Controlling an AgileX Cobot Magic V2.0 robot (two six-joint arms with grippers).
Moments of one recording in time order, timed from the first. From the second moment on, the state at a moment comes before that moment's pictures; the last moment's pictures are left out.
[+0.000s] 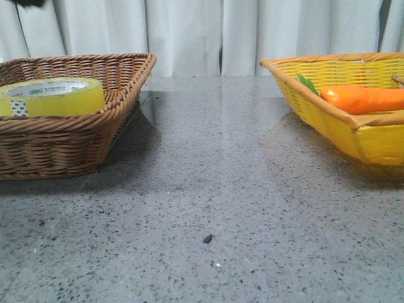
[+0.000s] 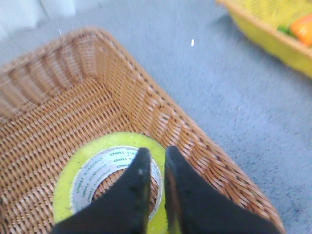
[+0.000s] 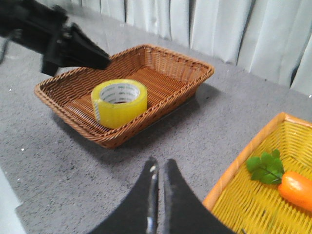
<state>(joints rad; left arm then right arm) -0.55 1.04 -0.89 -0.04 0.44 0.10 0.64 0.47 -0.71 0.10 0.52 -0.15</state>
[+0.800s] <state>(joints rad) -0.55 0.23 -0.29 -0.05 0.19 0.10 0.64 0.28 -0.24 0.05 -0.04 -0.15</state>
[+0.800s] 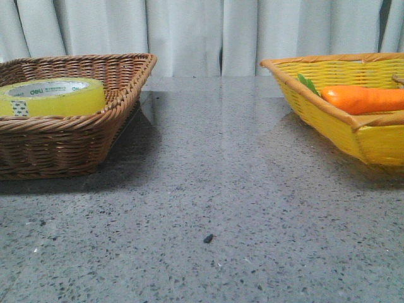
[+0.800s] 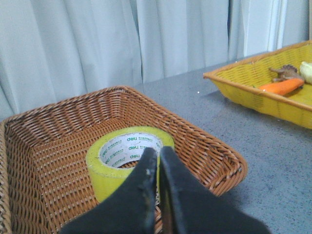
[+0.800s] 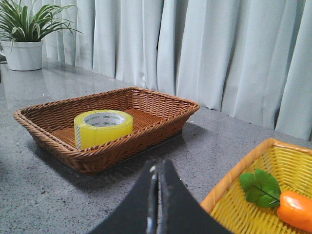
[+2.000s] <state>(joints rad) -0.30 0.00 -0.03 -0.05 0.14 0.10 0.64 0.28 -0.24 0.05 -0.05 -0.15</state>
